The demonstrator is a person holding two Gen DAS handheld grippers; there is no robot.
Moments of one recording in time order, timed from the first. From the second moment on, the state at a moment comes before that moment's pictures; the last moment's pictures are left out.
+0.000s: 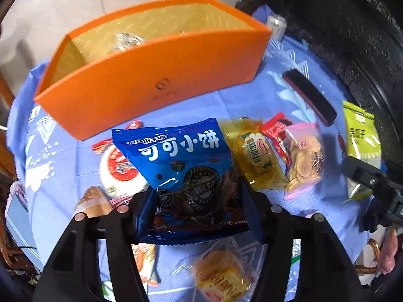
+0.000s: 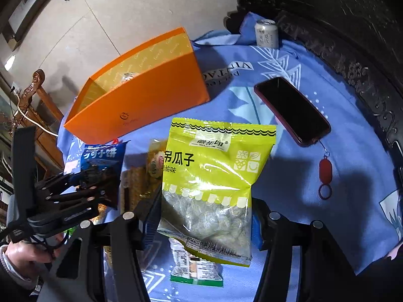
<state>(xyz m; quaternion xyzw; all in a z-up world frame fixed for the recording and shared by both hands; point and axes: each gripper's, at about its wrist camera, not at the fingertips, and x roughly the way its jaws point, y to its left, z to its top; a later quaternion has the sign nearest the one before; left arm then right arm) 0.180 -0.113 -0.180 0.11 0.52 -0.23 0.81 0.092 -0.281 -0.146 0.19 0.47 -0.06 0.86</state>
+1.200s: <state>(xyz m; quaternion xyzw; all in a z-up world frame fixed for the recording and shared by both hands) 0.353 -0.045 -0.029 0.07 0.39 -0.09 0.92 0.321 -0.227 -0.026 0.07 0.38 0.02 0.92</state>
